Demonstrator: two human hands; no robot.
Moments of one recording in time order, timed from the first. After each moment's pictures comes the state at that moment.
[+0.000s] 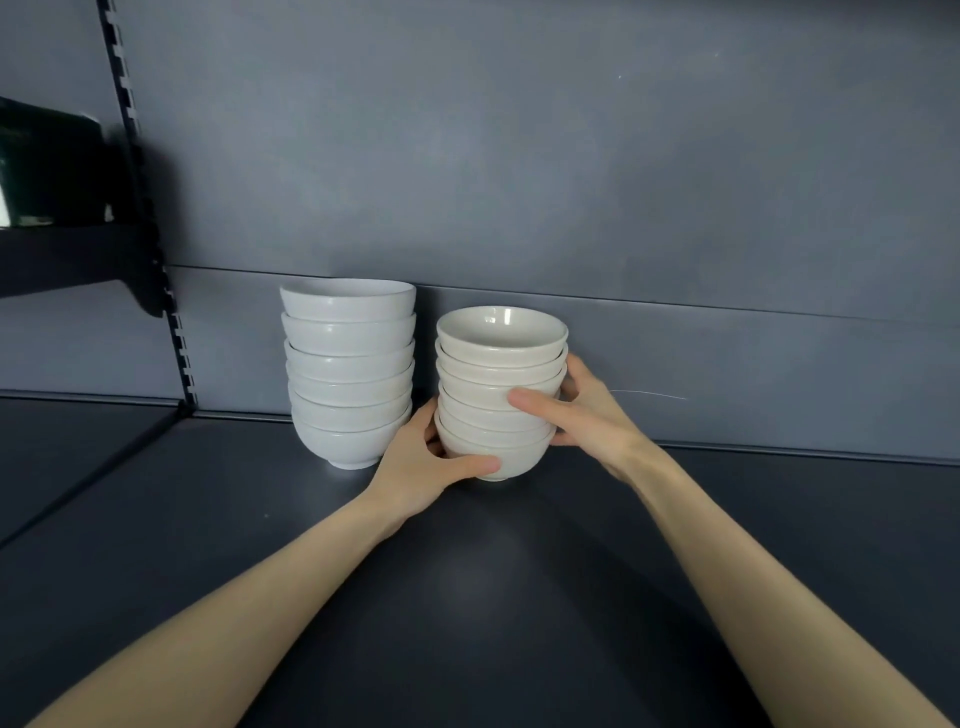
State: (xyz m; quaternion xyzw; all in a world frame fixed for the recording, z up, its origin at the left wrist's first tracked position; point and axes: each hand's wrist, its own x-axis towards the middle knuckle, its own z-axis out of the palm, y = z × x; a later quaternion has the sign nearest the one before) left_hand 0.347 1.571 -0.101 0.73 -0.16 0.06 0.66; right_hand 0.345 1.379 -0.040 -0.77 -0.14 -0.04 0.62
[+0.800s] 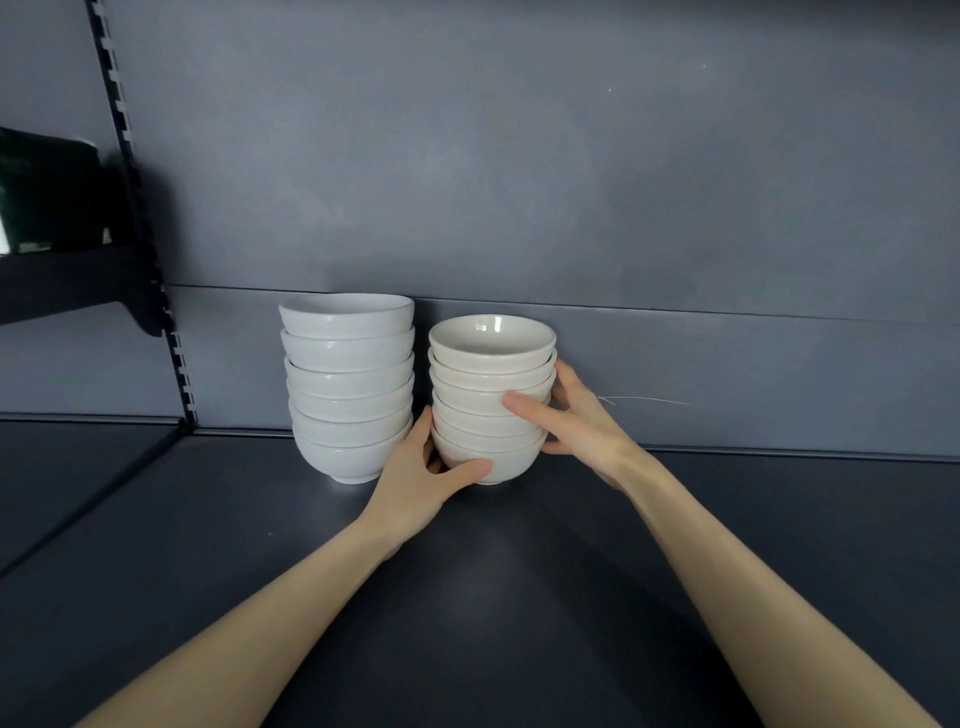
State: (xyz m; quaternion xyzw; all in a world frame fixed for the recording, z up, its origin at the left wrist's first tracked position) left_hand 0.347 1.575 -0.105 0.72 -0.19 0.09 0.66; right_hand 0.353 1.384 -0.044 -0.78 -0.14 -0.03 0.61
